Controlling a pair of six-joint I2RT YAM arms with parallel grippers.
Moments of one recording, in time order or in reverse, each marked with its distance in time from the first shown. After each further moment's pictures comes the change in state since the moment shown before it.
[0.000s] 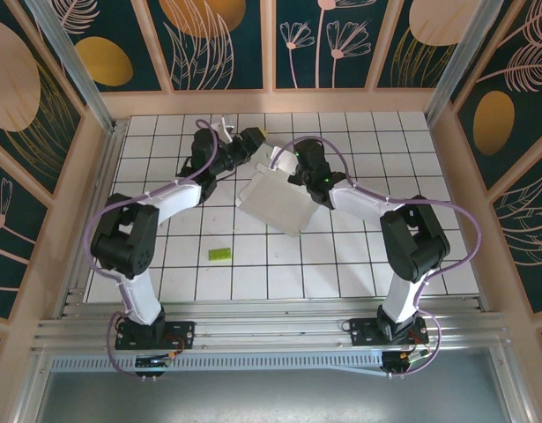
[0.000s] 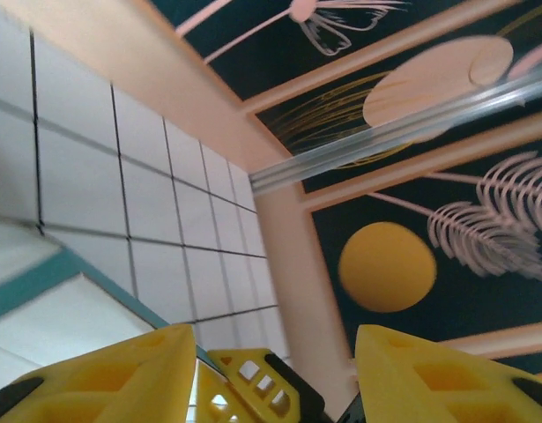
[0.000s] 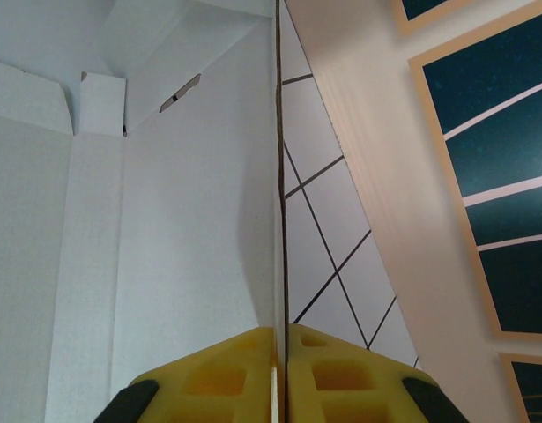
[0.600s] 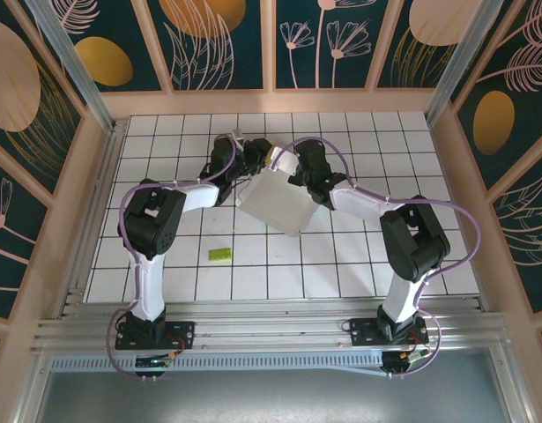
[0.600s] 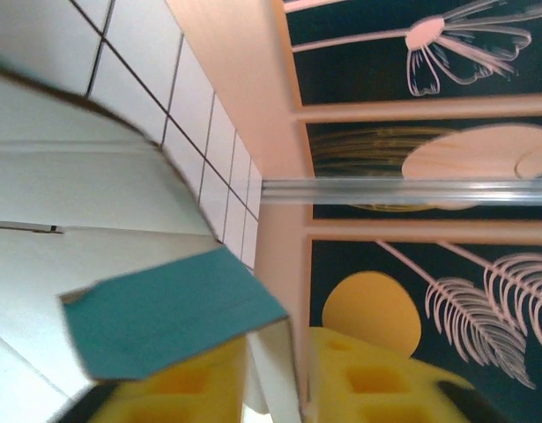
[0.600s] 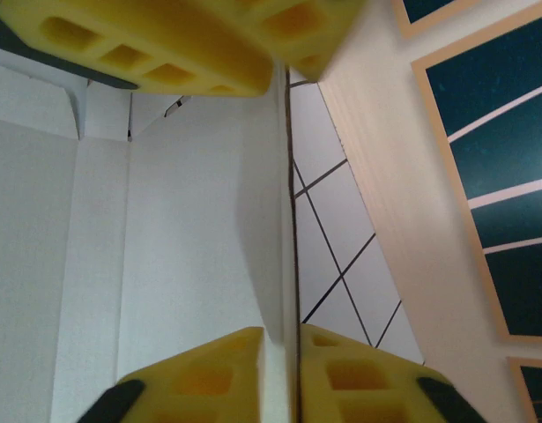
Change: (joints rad) left arm -0.033 0.203 0.068 0.097 -0.093 -0.257; right arm -0.002 0.000 -0.011 0.014 -0.017 0.013
